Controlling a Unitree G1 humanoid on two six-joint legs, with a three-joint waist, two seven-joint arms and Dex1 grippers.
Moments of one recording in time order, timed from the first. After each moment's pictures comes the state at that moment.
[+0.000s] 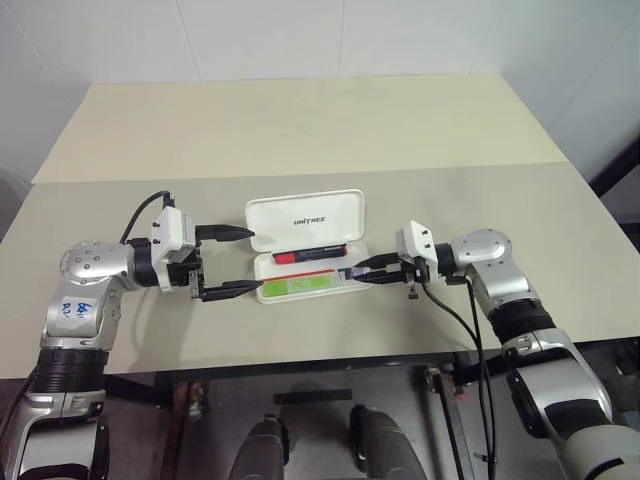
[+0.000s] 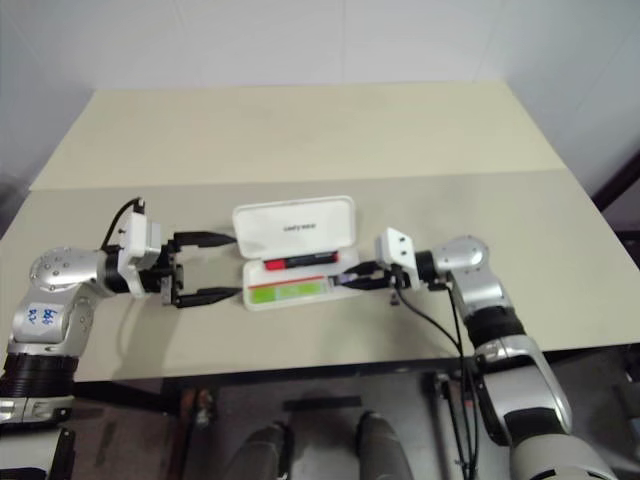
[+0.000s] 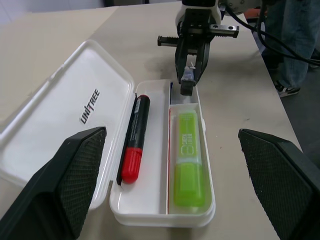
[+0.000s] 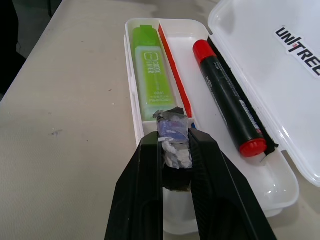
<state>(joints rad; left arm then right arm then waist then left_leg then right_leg) -0.46 0.71 0.11 0.09 -0.41 0.12 -1.25 -0.81 -0.47 0.19 0.70 0.18 -0.26 1.44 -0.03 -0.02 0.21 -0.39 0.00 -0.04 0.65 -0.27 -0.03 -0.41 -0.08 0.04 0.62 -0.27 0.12</state>
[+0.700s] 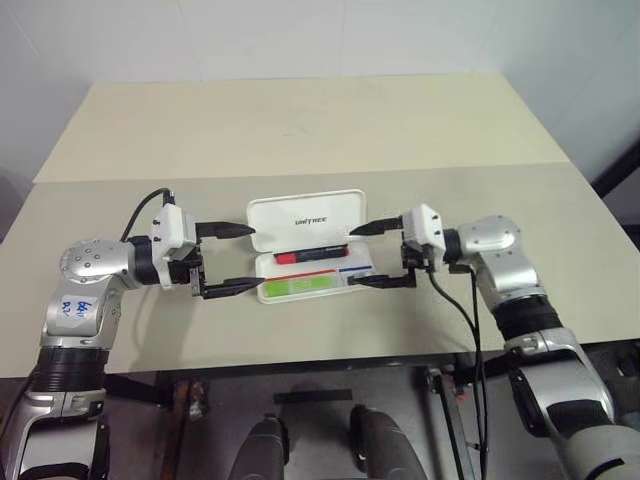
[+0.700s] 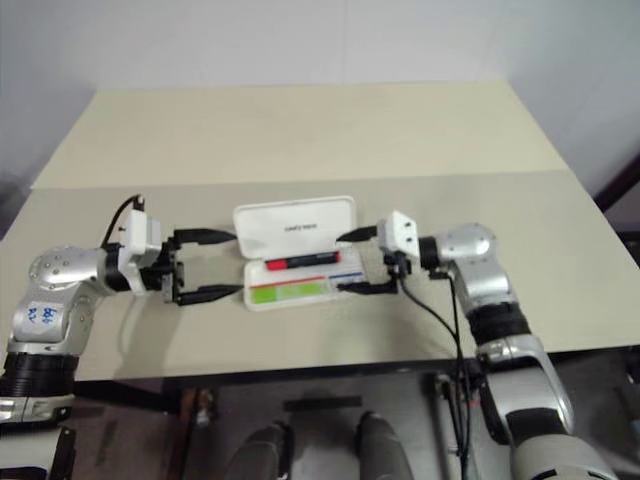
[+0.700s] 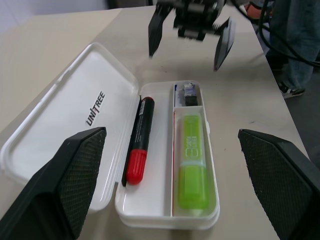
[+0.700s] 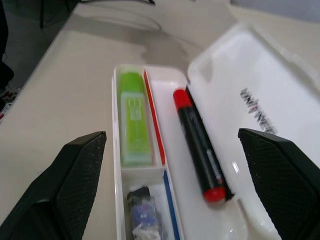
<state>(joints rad) -0.46 0.71 0.12 0.09 -0.41 0.13 -1.23 -0.75 -0.51 0.12 0.44 0.26 -0.16 1.42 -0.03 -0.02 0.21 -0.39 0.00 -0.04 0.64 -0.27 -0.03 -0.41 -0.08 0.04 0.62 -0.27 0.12</state>
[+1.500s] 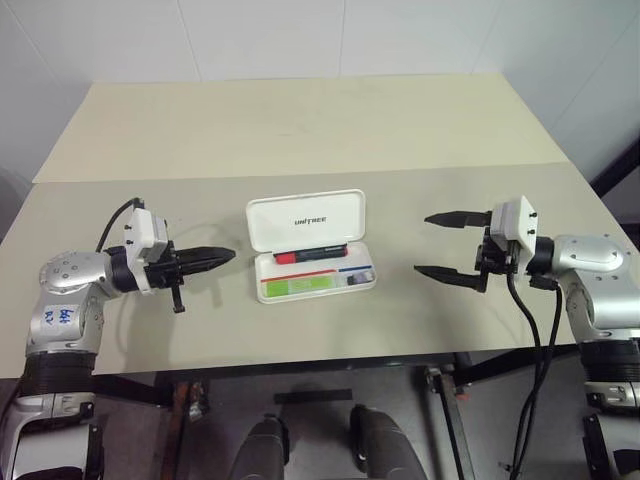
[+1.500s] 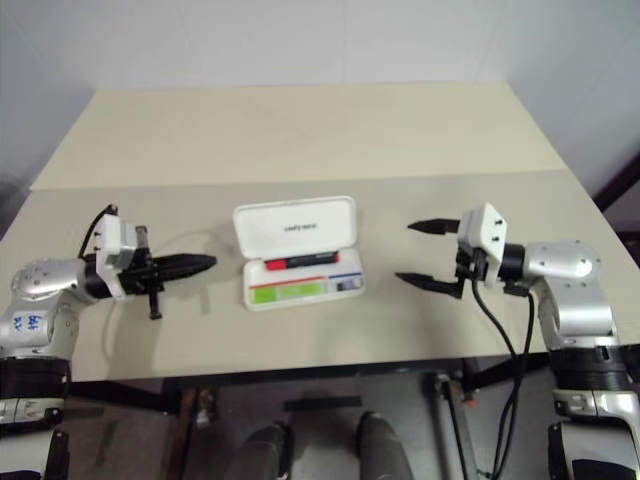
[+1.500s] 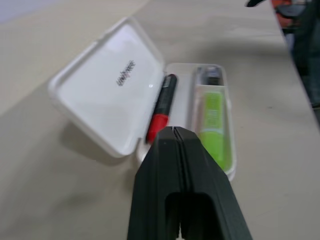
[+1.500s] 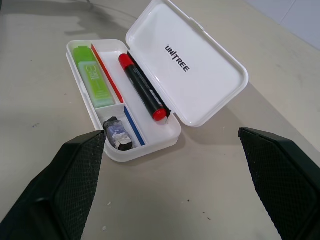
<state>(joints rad) -0.44 0.72 0.20 0.27 -0.42 0.04 -1.22 -0.50 -0.73 -0.09 0.17 0.36 0.03 1.28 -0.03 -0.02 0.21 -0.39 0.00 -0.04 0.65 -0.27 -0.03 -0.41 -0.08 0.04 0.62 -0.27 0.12</state>
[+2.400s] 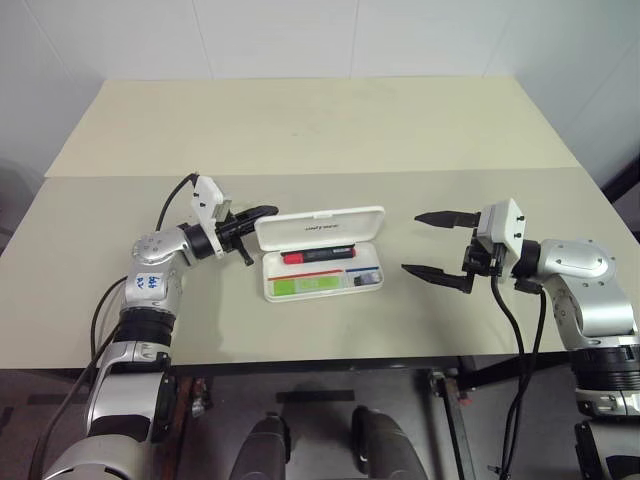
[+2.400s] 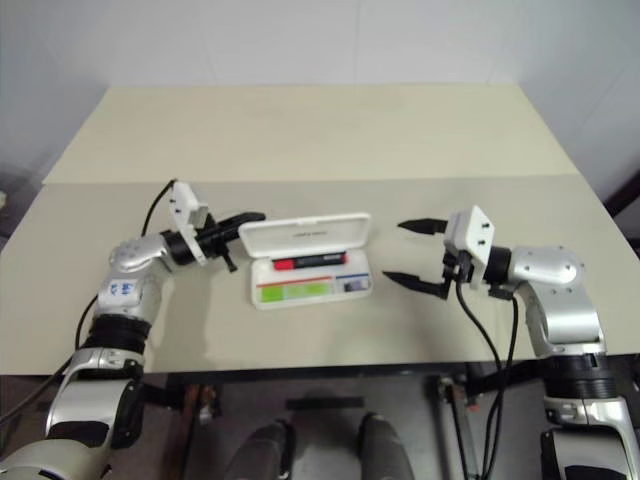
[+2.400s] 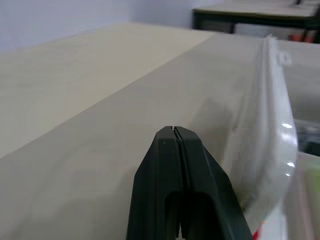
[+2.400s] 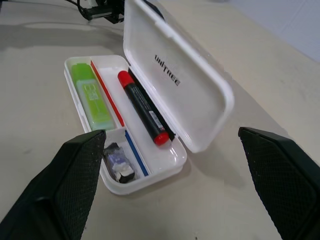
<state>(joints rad) -0.72 0.45 0.10 0.56 -0.30 -0.02 -1.01 -0.47 -0.69 -0.07 0.08 0.36 0.05 1.19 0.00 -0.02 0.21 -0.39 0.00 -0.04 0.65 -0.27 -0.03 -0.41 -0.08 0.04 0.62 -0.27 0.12</state>
